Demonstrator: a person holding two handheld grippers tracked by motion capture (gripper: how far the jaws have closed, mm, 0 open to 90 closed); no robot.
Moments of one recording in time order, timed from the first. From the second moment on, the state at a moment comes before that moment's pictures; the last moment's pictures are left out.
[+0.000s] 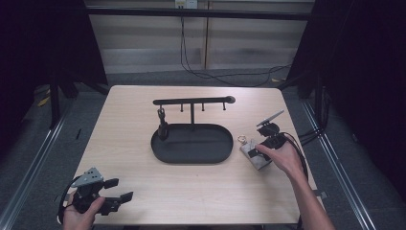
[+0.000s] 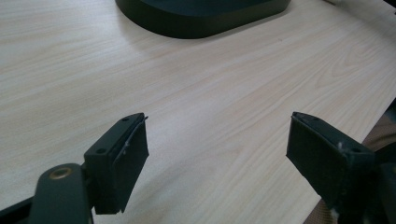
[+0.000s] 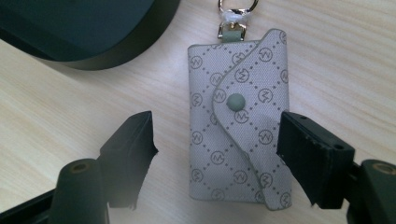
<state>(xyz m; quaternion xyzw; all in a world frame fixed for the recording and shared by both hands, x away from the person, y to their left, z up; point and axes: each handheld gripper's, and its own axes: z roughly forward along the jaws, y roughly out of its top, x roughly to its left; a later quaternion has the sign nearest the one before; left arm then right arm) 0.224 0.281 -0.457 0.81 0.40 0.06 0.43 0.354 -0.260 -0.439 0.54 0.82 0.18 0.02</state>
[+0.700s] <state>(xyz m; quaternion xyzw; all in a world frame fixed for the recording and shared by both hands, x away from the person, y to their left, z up) 0.224 0.279 -0.459 0.81 0.40 0.06 0.42 0.372 -0.257 -0.463 0.55 0.82 0.13 0.03</state>
